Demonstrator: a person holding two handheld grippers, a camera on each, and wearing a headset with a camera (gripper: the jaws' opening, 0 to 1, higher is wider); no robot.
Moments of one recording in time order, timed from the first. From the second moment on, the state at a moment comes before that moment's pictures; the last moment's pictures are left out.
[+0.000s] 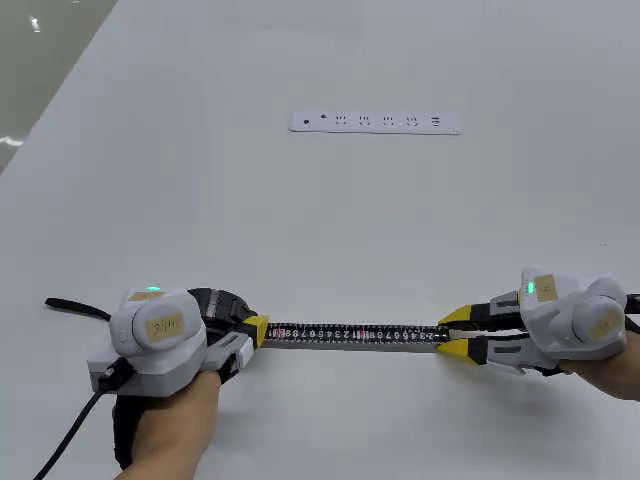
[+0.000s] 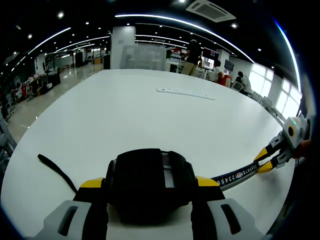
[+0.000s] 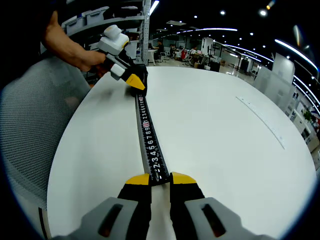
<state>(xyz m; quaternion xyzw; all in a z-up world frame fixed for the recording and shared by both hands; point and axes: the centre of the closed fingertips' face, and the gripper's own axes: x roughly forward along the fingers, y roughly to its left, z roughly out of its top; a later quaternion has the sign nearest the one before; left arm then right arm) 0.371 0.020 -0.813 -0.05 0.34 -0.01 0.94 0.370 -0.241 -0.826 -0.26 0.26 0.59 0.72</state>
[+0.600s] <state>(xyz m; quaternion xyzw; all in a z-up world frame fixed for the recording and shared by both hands) 0.370 0.019 -0.813 -0.05 0.34 -0.01 0.94 0.372 -0.236 -0.825 -0.26 0.26 0.59 0.72</state>
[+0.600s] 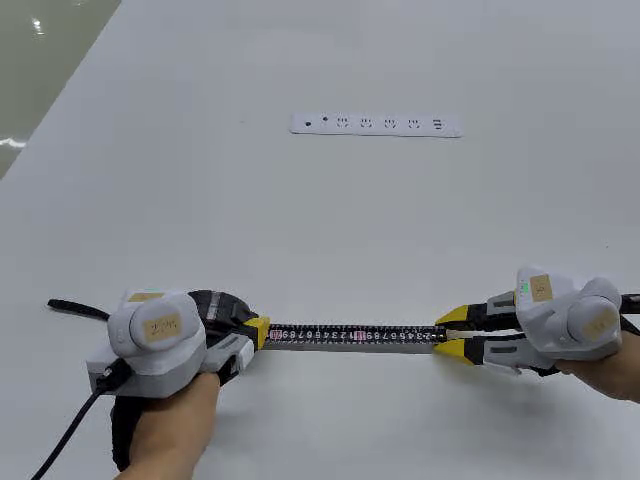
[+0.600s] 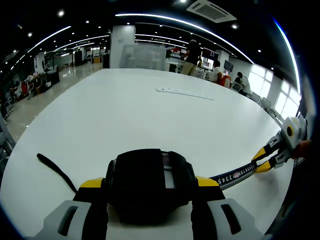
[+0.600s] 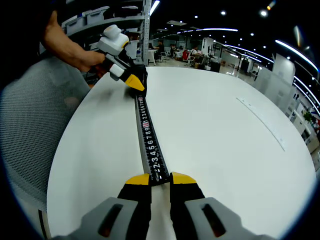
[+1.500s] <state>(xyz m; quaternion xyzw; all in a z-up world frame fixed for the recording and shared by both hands) 0.371 0.019 -0.812 -0.07 0.34 -0.01 0.94 0.372 -0.214 -0.824 -0.25 0.25 0.60 0.72</state>
